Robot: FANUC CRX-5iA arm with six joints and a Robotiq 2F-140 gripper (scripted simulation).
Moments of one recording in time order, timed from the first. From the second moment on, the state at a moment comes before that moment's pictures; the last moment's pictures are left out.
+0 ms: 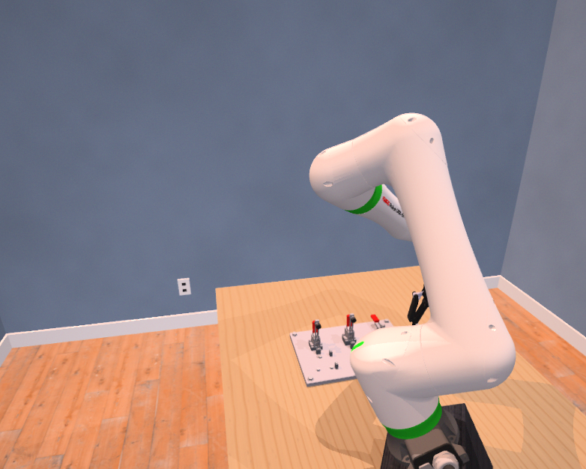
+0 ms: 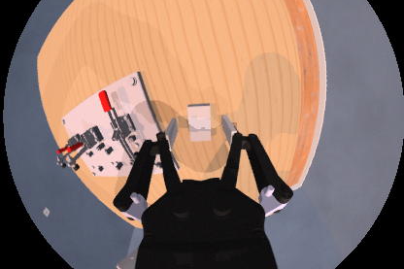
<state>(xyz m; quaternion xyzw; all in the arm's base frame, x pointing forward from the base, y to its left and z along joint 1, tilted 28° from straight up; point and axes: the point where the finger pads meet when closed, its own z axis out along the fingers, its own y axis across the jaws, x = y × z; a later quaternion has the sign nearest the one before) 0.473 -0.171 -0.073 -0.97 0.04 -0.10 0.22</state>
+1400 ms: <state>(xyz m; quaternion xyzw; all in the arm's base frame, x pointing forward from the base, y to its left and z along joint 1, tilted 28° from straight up) 0.474 -0.171 -0.074 -0.97 0.04 -0.10 0.22</state>
